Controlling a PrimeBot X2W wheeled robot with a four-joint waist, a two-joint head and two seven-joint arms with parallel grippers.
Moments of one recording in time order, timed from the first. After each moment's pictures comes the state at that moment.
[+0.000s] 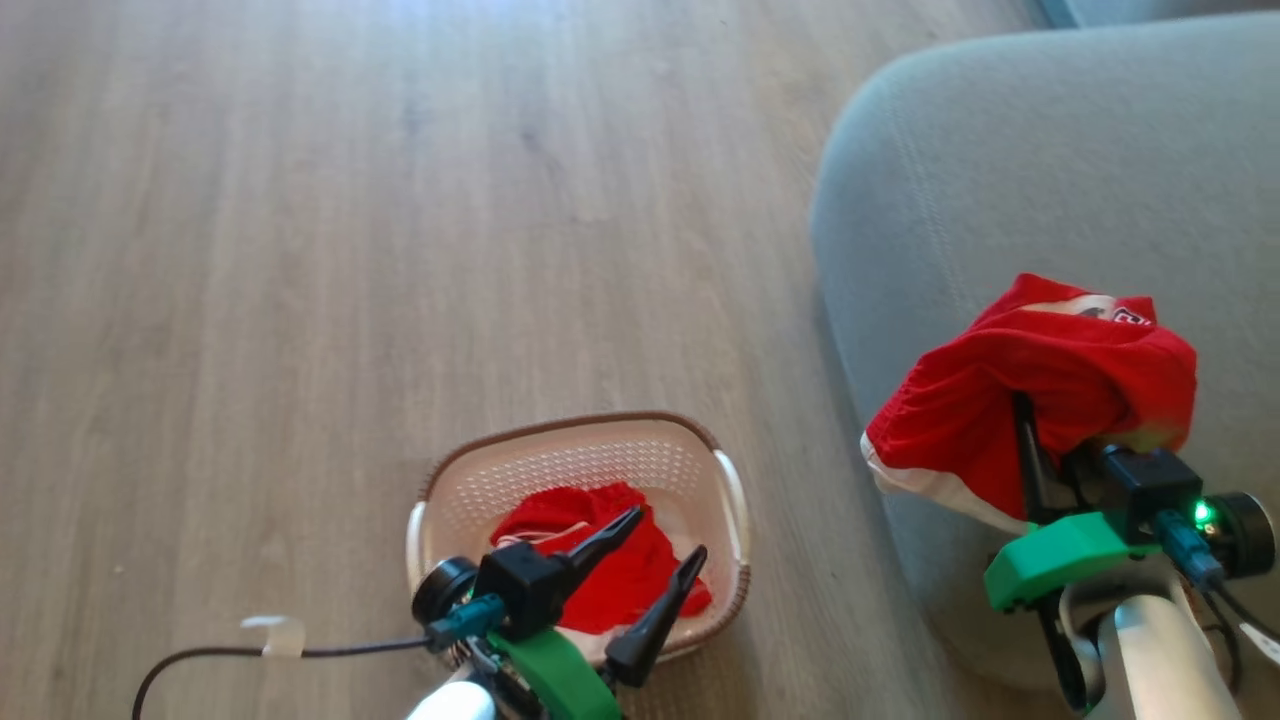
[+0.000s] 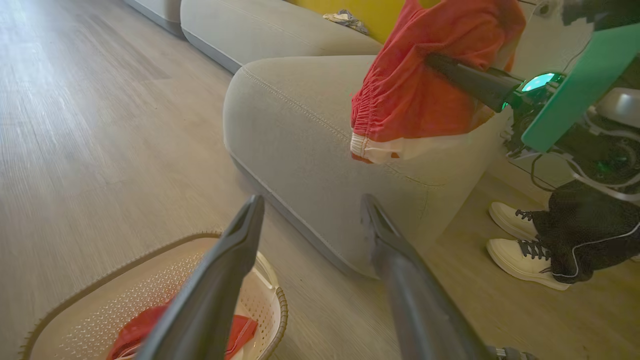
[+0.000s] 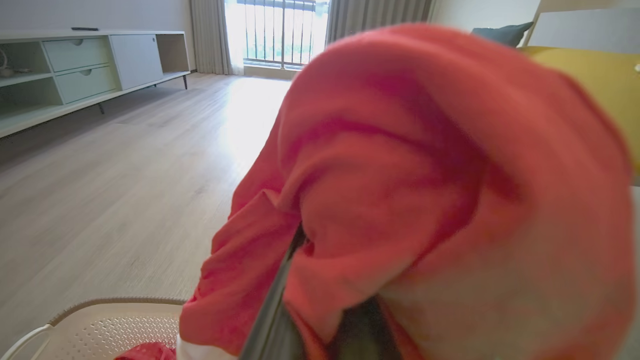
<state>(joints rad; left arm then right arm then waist) -0.18 0.14 -0.69 0.30 -0.44 -0.13 -0.26 -0.11 -0.05 -0.07 0.28 -0.04 0.13 -0.26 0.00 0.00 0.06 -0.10</state>
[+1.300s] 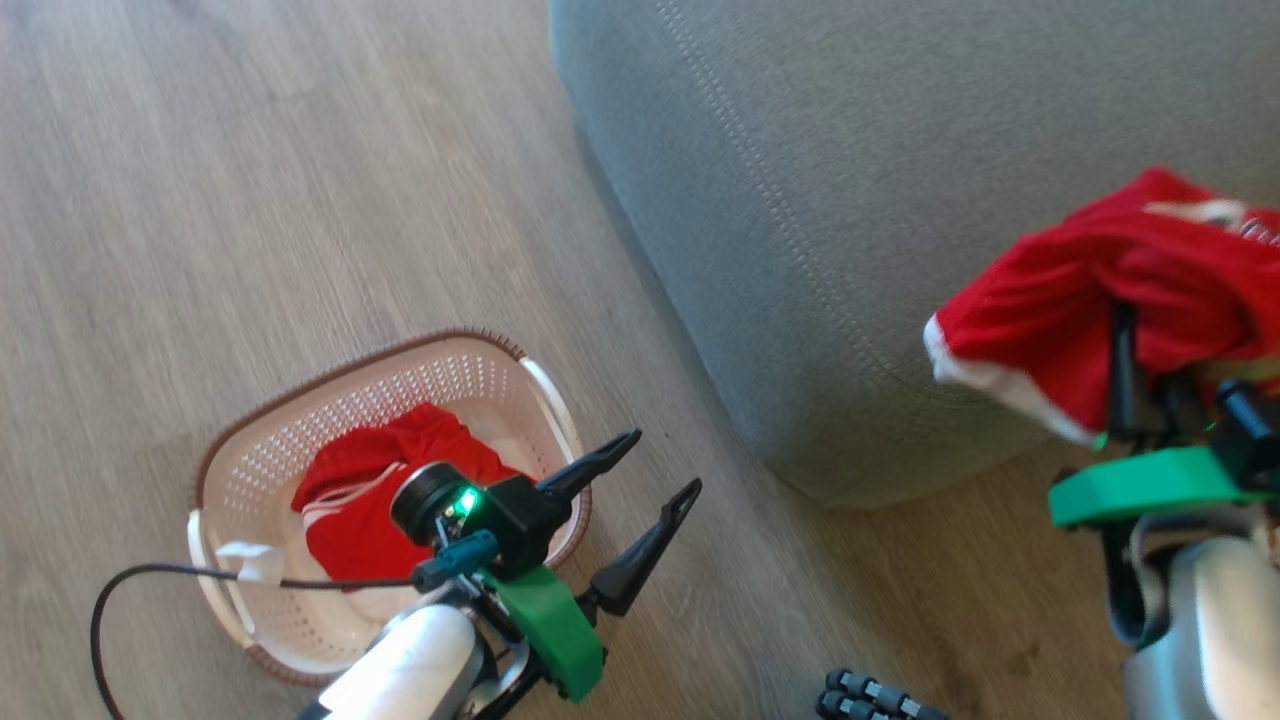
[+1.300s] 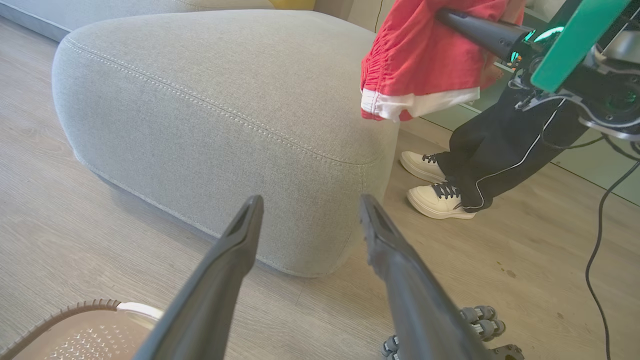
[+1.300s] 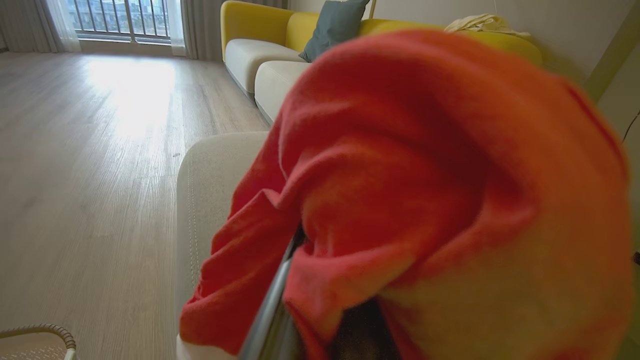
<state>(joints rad) -0.32 0.22 -0.75 0.25 -0.40 -0.13 -0.26 -0.17 -0.04 -0.18 0.16 0.02 0.13 -0.26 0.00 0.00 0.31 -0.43</state>
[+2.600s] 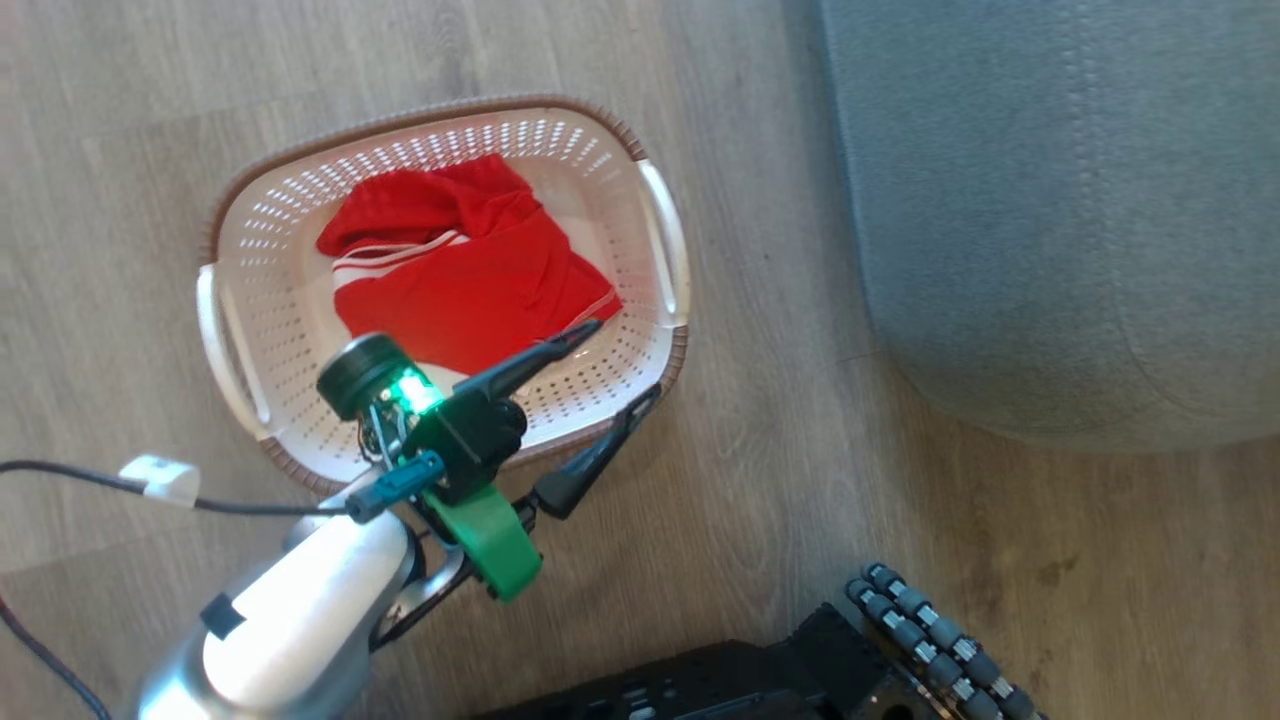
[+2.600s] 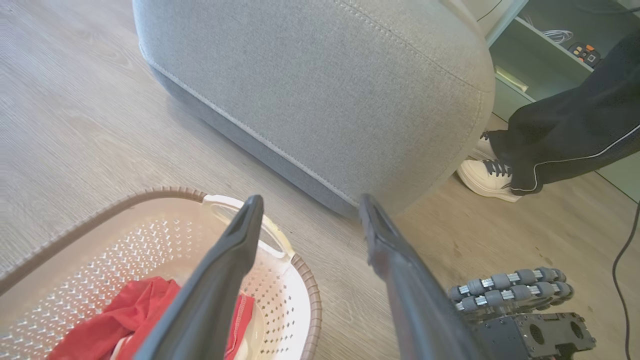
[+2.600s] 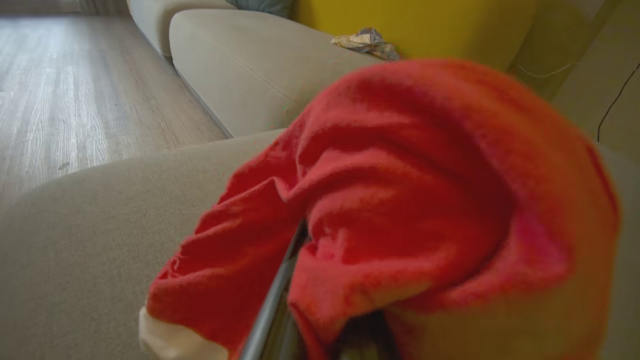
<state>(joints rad) -0.51 0.39 -0.81 0.15 -0.37 -0.13 -0.26 -1.11 -0.33 -0.55 0.89 0.03 0.13 -0.18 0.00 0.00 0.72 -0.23</state>
